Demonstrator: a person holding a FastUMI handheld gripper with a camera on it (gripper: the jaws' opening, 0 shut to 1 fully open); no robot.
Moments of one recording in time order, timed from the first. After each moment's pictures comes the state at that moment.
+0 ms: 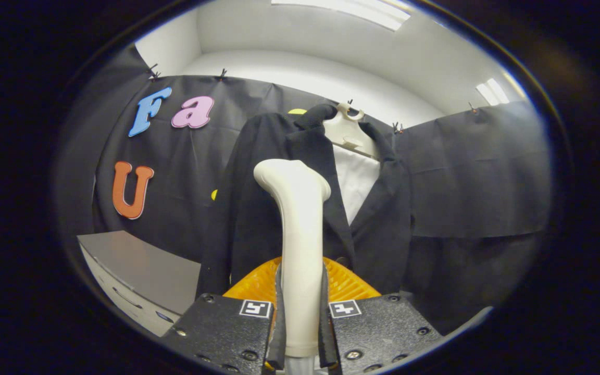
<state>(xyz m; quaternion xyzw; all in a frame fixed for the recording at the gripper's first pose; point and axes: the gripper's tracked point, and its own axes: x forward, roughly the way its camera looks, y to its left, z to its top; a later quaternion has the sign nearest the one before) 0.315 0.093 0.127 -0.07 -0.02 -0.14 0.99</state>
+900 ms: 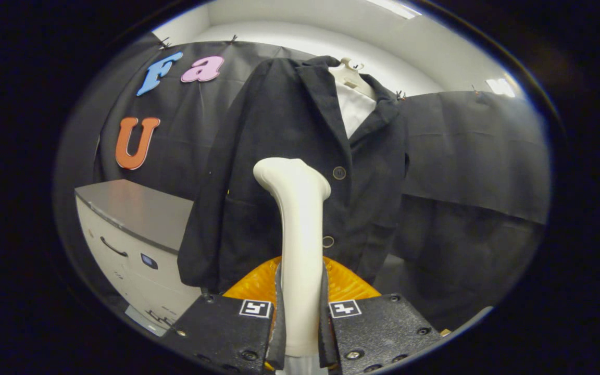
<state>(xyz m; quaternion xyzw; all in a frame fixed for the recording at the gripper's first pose) 0.268 0.075 0.002 -0.09 0.11 -0.15 0.98</state>
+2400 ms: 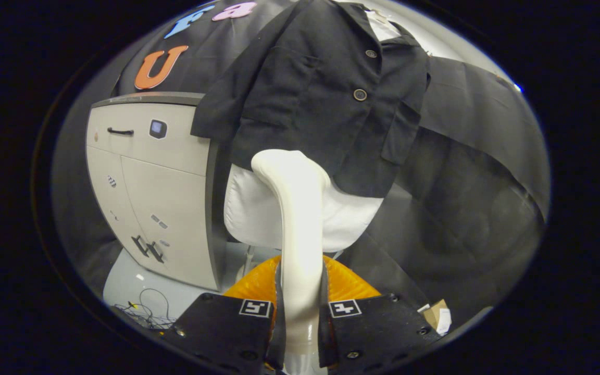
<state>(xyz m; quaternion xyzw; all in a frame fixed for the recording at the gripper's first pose) 0.173 0.059 -0.177 -0.10 0.30 -0.15 0.94</state>
